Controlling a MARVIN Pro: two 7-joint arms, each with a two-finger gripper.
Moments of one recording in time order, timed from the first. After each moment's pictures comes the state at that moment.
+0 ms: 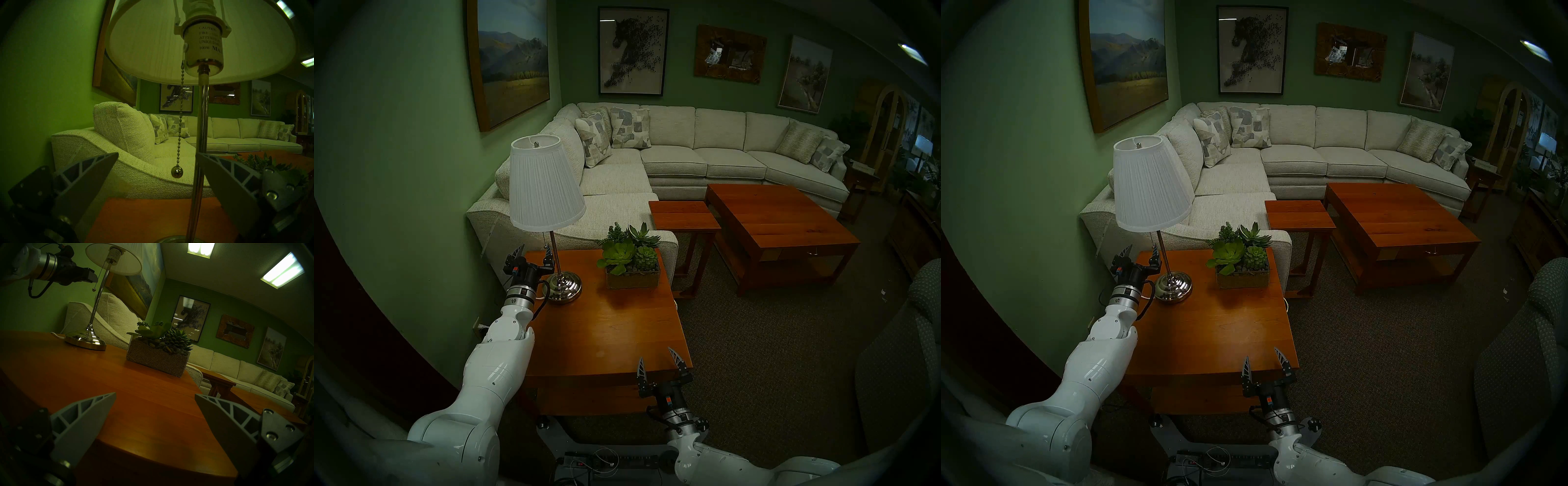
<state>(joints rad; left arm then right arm) 1.26 -1.41 -1.59 -0.83 -0.23 -0.61 -0.14 -1.52 -1.44 0.63 -0.55 -0.22 -0.93 -0.89</state>
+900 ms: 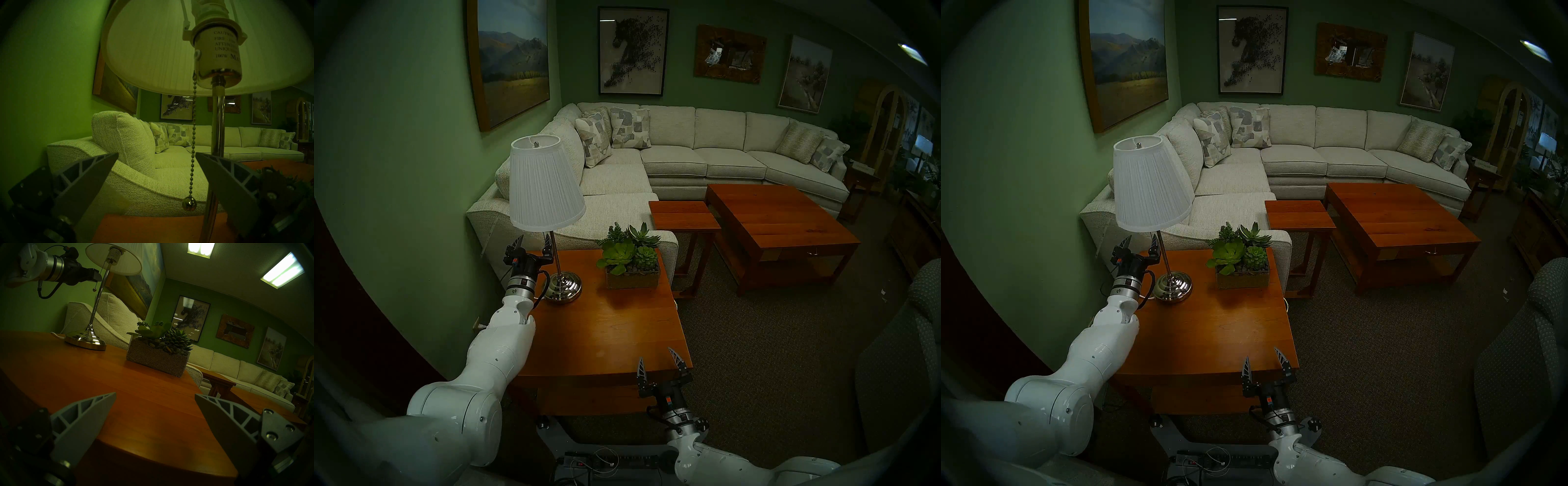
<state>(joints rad) 1.10 -1.41 -1.59 -0.59 -0.25 -0.74 -0.19 -1.52 -1.44 0.63 -0.55 -0.22 -0.93 -0.89</state>
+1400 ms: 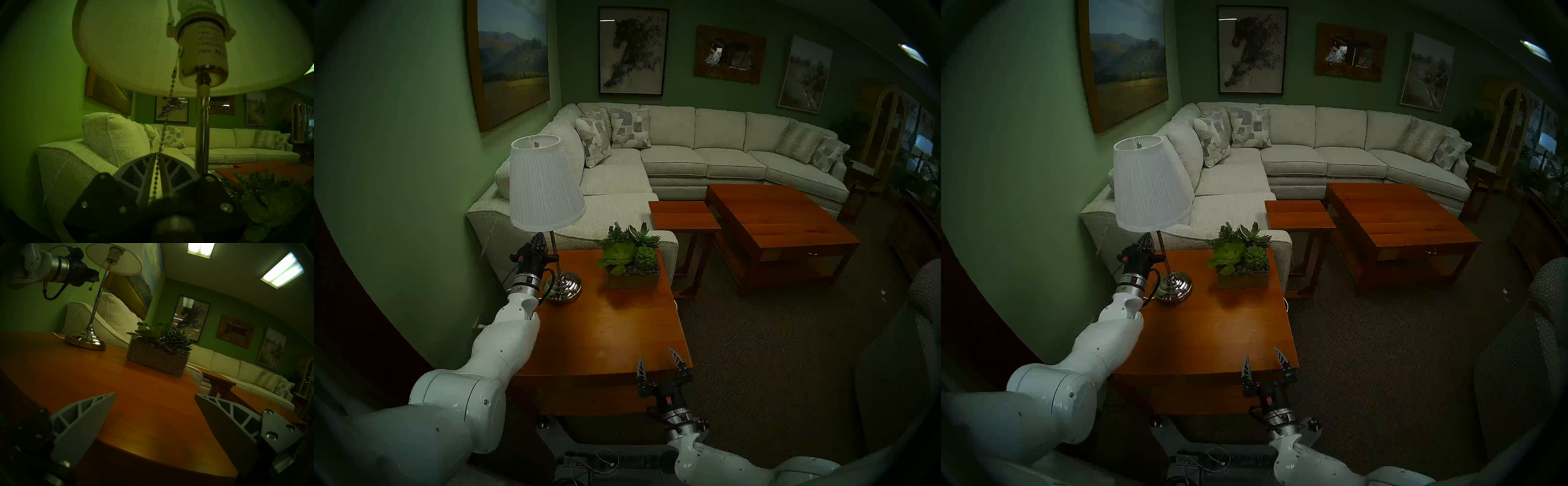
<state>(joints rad) 1.04 -1.43 -1.57 -0.49 -0.26 -0.80 -0.23 -1.52 -1.44 0.63 -0.55 -0.22 -0.93 -0.89</state>
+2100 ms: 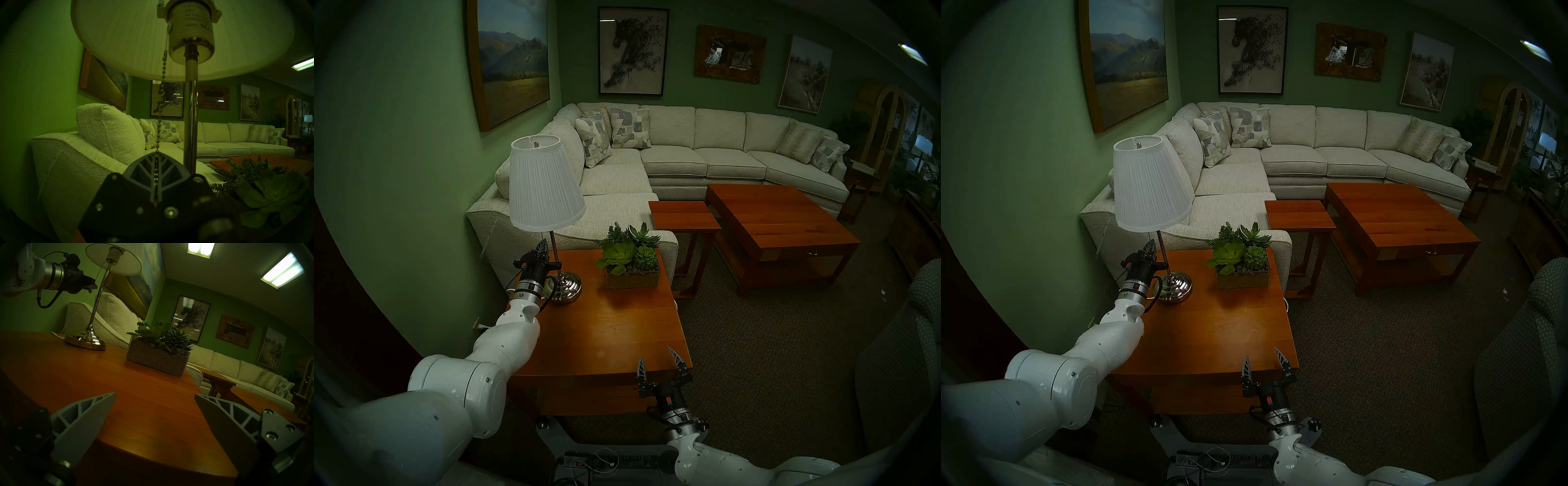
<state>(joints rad) 0.96 -1.42 -1.56 -0.25 -0.29 -0.88 -0.31 -1.52 -1.44 0.63 -0.55 -0.22 -0.93 -0.89</state>
